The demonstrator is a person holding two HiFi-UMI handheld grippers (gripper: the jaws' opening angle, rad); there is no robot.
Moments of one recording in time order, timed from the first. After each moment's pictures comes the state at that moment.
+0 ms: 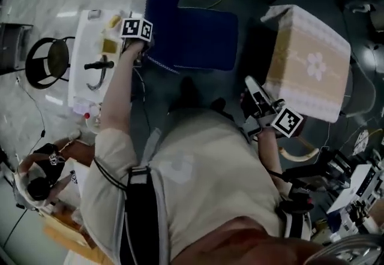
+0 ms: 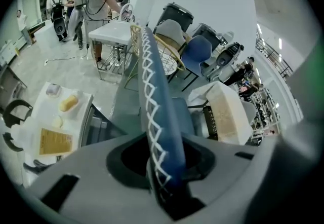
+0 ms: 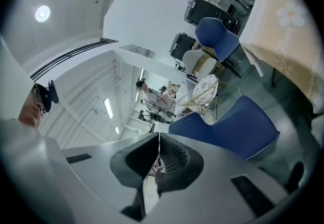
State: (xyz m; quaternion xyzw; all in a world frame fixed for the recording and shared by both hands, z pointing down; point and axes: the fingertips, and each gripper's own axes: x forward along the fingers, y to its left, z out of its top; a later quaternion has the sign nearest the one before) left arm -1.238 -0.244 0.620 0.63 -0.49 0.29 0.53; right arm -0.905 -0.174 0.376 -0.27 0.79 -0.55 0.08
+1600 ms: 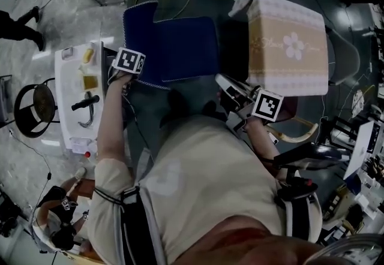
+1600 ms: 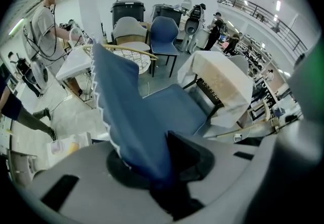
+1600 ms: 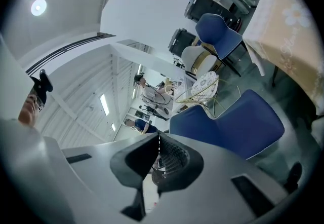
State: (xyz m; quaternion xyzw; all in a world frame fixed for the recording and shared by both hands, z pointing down) left arm -1.199 -0.253 0.619 0.70 -0.41 0.45 0.36; right arm -0.945 -0.188 0.385 -0.27 0.79 -0.55 0.05
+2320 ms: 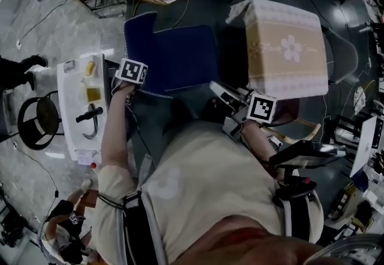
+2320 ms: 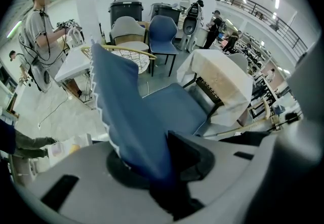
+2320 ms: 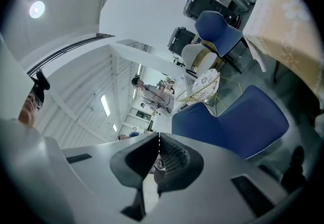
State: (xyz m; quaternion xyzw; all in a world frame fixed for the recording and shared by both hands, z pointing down) left arm -1.193 -0.253 0.618 0.71 -0.41 0.46 0.35; right arm -0.956 -0.186 0.389 -0.26 0.78 -0.56 0.05
